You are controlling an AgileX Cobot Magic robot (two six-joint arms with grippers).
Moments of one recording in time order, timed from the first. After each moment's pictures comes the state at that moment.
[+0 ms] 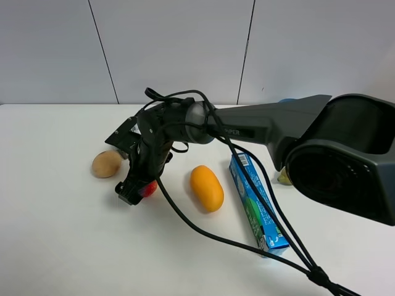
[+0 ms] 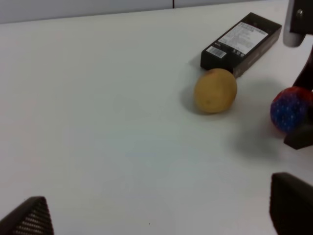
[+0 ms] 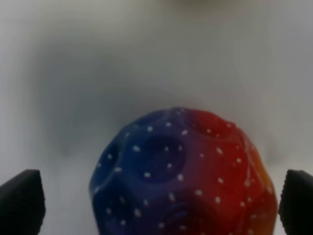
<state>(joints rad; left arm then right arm) 0.02 -0.01 -0.51 -0.01 1.05 0.03 0.88 2.33 -1.74 0.18 0.70 -0.35</state>
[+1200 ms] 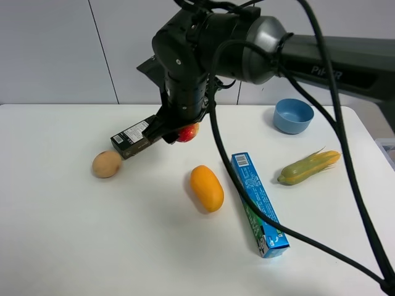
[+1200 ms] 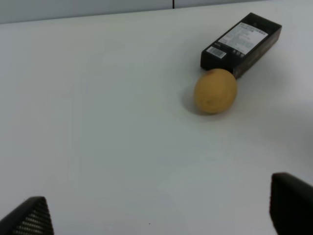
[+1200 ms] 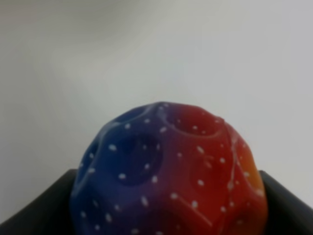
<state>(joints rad) 0.02 -0.01 -0.51 -0.01 1.05 0.03 0.86 2.00 -1.74 -0.26 1.05 0.17</state>
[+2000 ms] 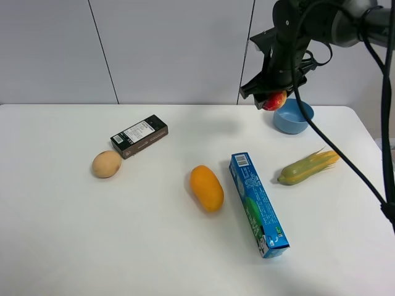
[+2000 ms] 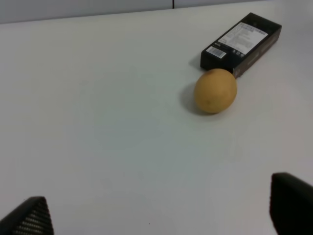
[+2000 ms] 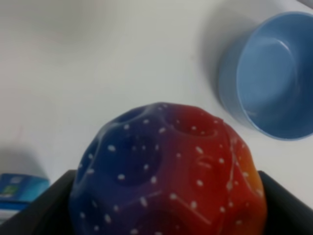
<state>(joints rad) 0.02 -0.01 -0.51 -0.01 1.05 0.03 0.37 2.01 -1.74 -0.23 1.04 0.04</state>
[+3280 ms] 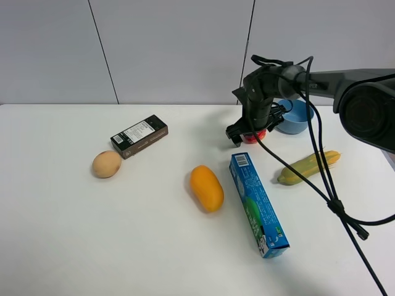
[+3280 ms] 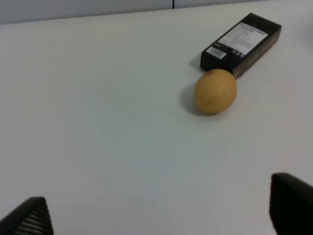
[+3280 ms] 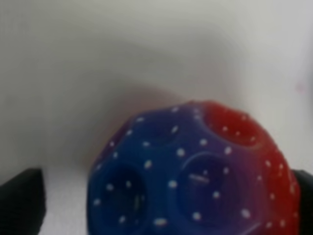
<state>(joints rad) 0.02 -0.01 -0.51 -0.01 1.05 0.03 0.36 2.34 -1.74 -0.29 0.80 0.13</state>
